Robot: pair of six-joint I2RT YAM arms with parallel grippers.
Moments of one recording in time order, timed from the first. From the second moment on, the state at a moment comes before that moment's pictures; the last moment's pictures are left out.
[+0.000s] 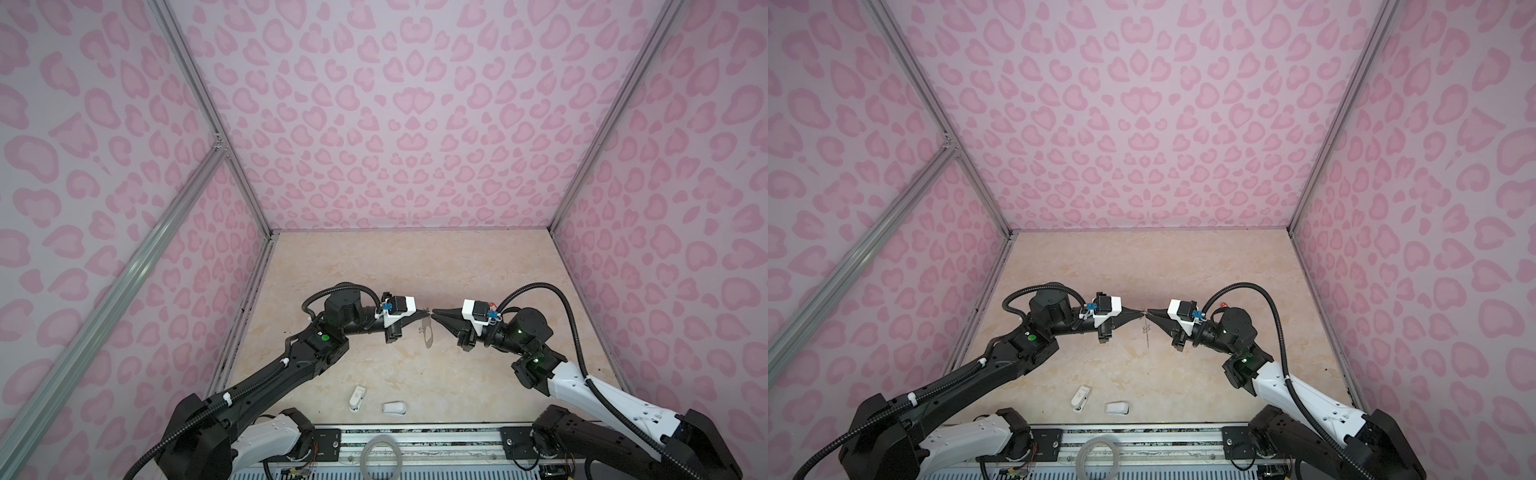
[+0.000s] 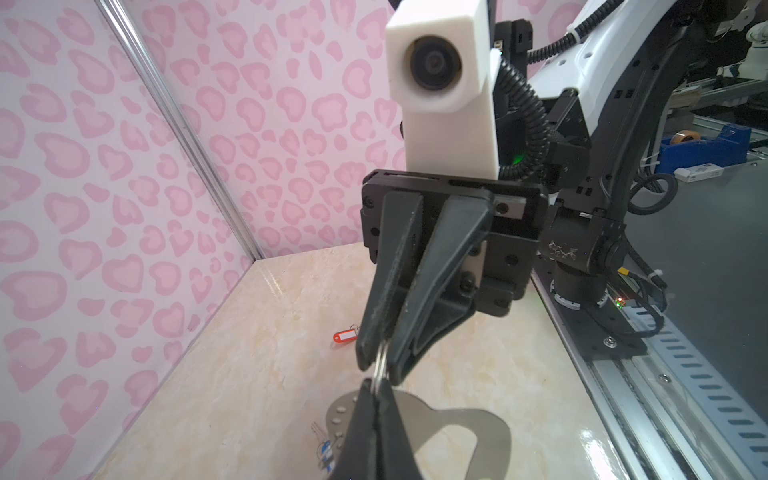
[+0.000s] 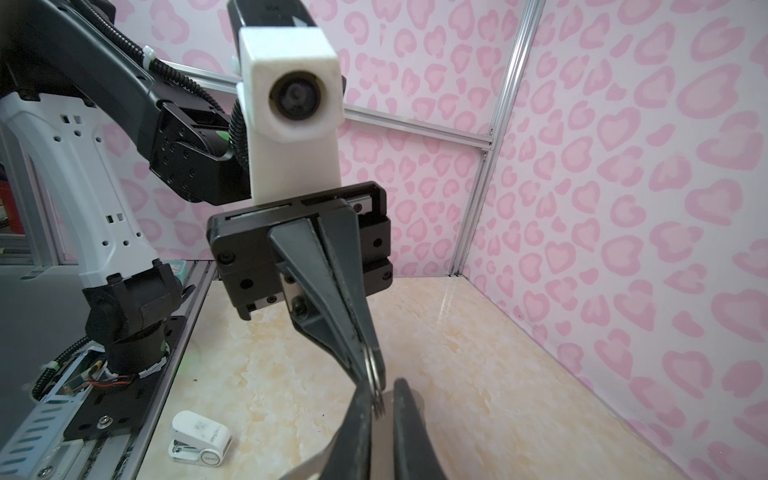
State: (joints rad) left arm -0.67 1.14 0.73 0.29 0.77 0.36; right arm 0.64 0.99 0.47 0.64 -0.61 -0.10
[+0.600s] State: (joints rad) left arm -0.66 1.13 0.80 0.12 0.73 0.47; right arm 0.64 0.97 0.54 0.46 -0.60 -0.17
